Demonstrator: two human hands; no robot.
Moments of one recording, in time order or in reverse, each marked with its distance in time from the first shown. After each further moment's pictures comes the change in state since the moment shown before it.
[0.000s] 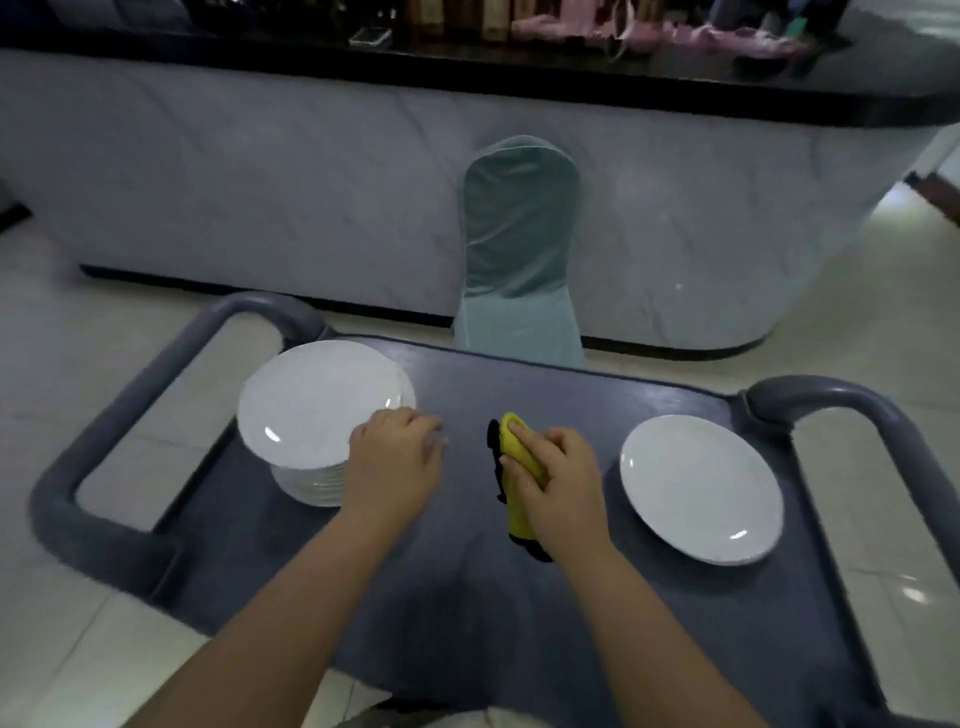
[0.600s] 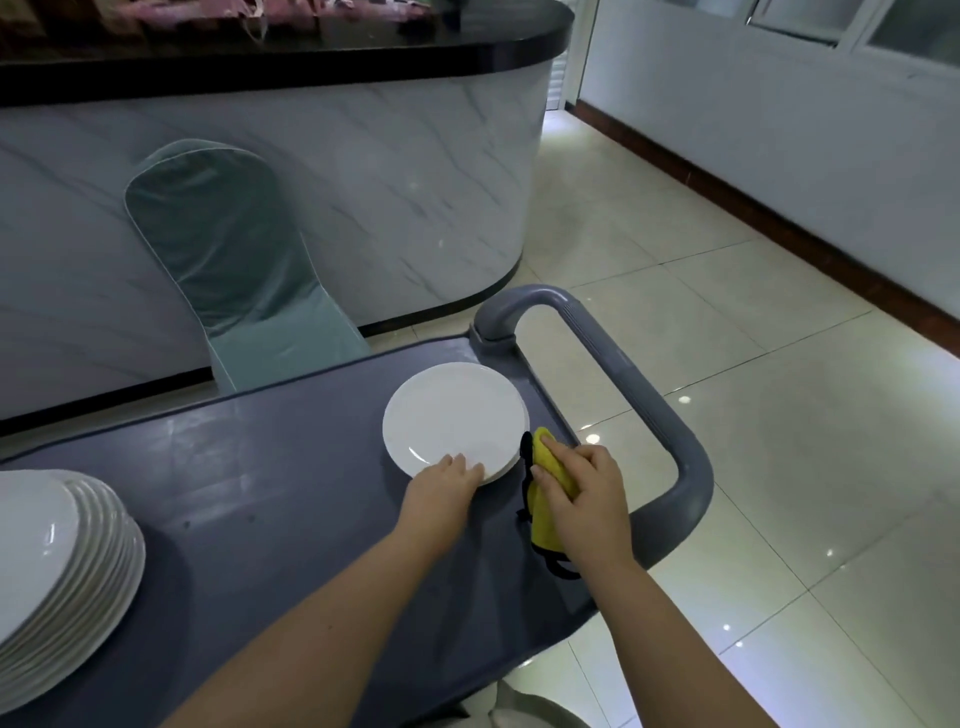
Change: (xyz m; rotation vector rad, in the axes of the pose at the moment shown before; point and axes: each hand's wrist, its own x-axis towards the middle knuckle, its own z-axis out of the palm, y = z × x) left_hand -0.037 0.215 0.185 0.100 -0.585 0.730; right_hand -0.133 0.129 -0.167 -0.127 0.471 0.544
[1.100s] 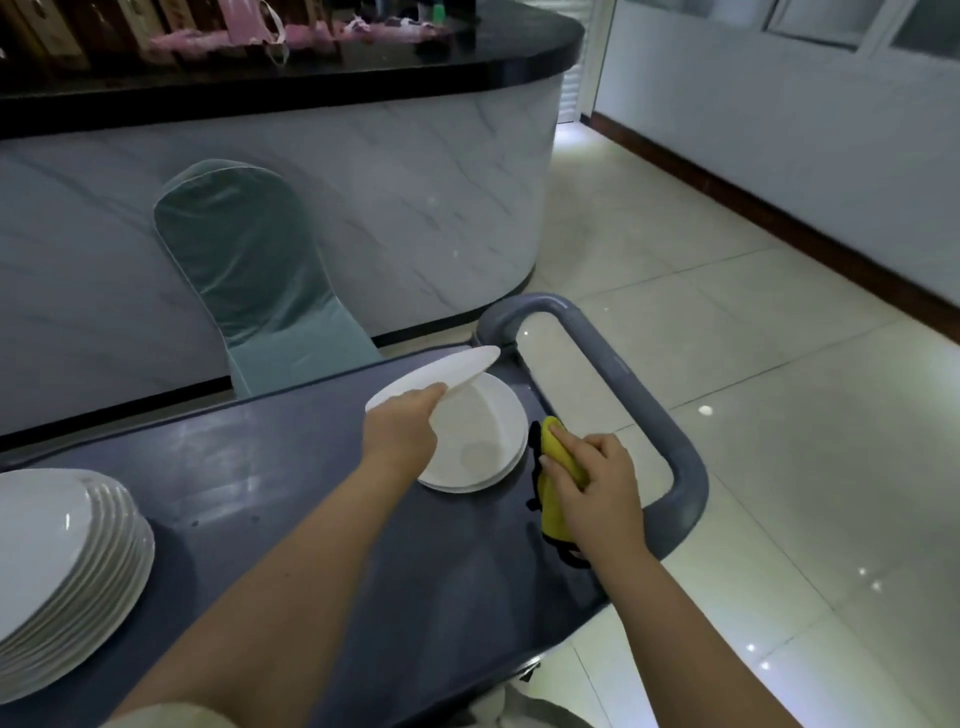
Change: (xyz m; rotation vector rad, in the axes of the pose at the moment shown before) left_hand 0.033 -0.027 -0.073 -0.212 0.336 -0.302; right_hand 0.016 0.001 -0.023 0.009 0.033 -0.091
